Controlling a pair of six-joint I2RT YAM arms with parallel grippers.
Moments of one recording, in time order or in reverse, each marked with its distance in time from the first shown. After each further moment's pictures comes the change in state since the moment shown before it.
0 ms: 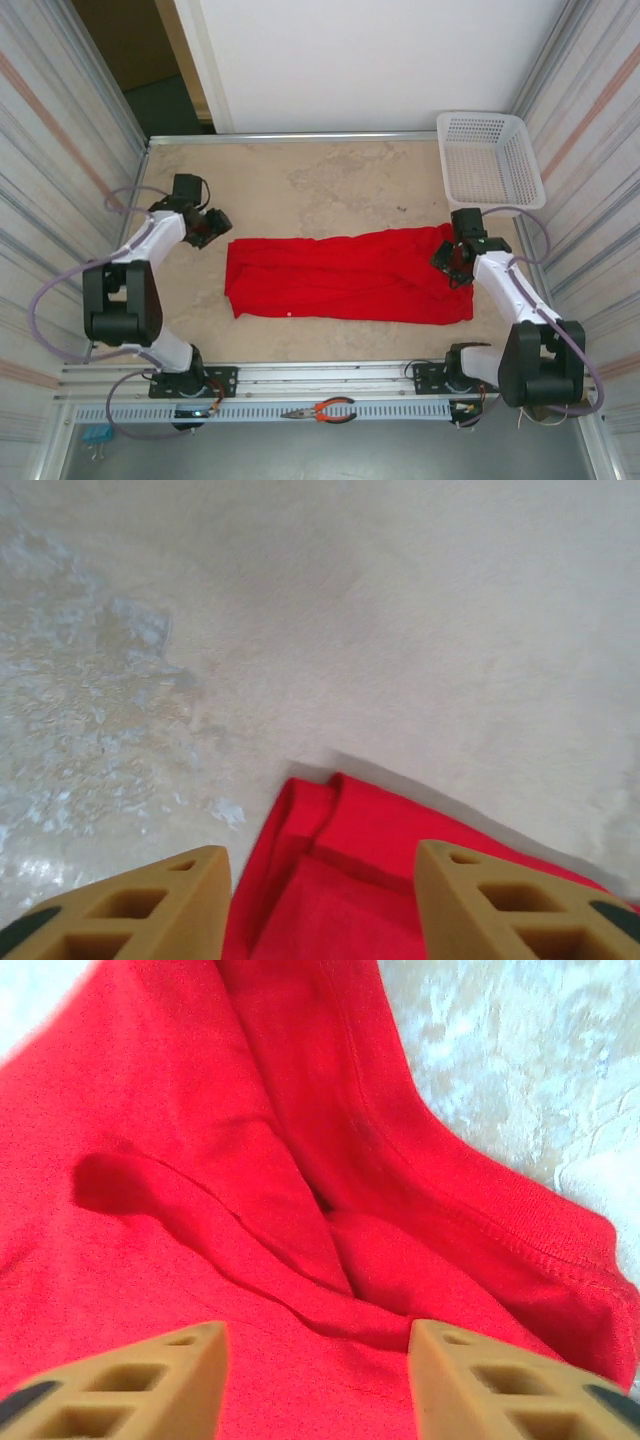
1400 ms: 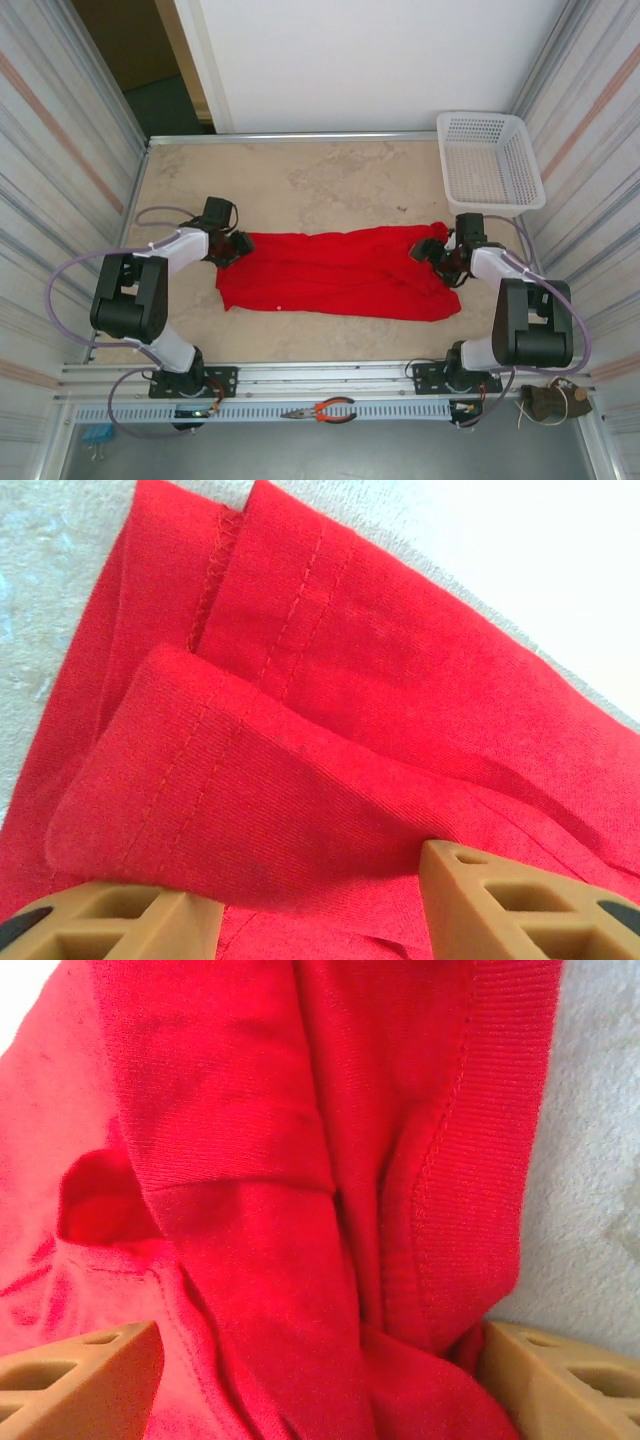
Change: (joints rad) left arm -0.153 0.092 -0.191 0.194 -0.014 -0.130; right arm -0.083 0.225 -0.115 0.332 -0.377 -0.056
